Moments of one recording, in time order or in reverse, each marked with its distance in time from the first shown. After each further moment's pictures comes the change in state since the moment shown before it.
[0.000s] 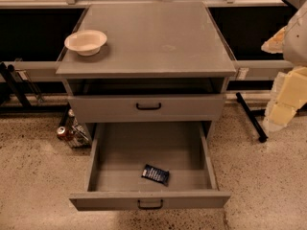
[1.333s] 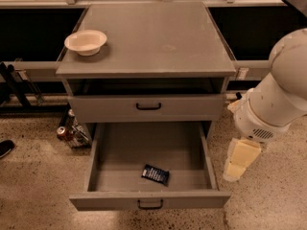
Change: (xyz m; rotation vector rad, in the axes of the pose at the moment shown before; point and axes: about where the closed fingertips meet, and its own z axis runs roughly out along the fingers) arm 0.008 0.057 0.148 -0.060 0.014 0.007
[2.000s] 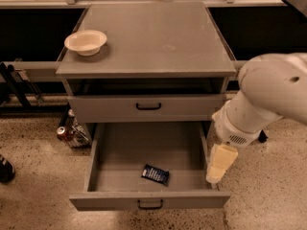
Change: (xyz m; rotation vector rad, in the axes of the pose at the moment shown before) arm -0.017 -0.003 0.059 -0.050 -0.019 -0.006
